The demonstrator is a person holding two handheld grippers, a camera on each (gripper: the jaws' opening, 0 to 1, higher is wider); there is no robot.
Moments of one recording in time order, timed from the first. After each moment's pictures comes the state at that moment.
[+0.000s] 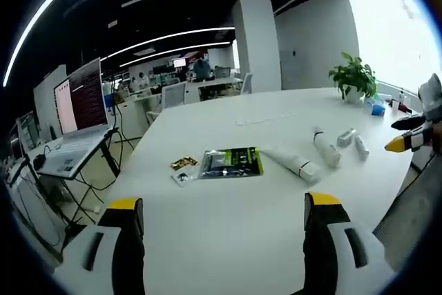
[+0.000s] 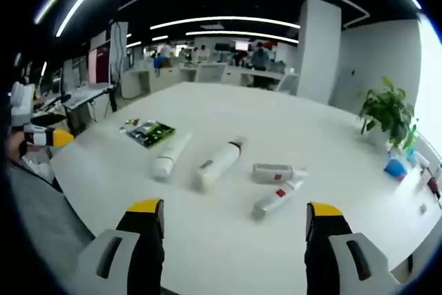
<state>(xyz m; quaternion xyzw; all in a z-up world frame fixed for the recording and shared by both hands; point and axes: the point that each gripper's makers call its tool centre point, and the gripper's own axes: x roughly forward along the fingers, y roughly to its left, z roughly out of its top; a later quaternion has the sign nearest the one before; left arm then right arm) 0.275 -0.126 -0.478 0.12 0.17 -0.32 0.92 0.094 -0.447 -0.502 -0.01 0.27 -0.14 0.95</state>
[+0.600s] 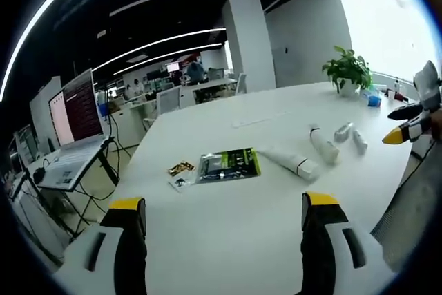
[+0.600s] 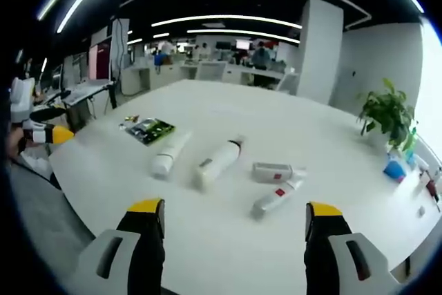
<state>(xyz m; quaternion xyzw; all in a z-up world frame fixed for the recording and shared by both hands) 0.275 -0.134 -0.477 0.13 0.15 -0.34 0.92 0.093 -0.446 -0.503 -0.01 0.27 -0.14 0.95</state>
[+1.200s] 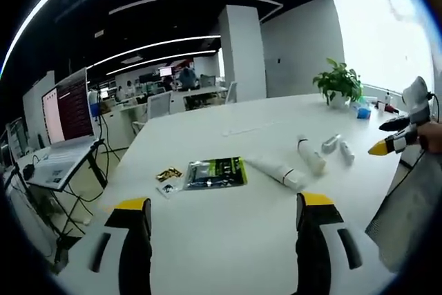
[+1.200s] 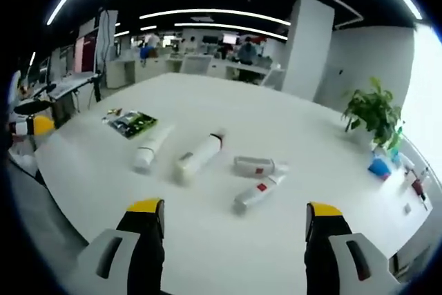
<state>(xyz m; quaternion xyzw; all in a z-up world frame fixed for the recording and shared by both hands) 0.267 -0.141 -0.470 0.11 0.14 -0.37 0.91 0.086 -0.464 -0.507 -0.04 0.29 -0.19 0.94</state>
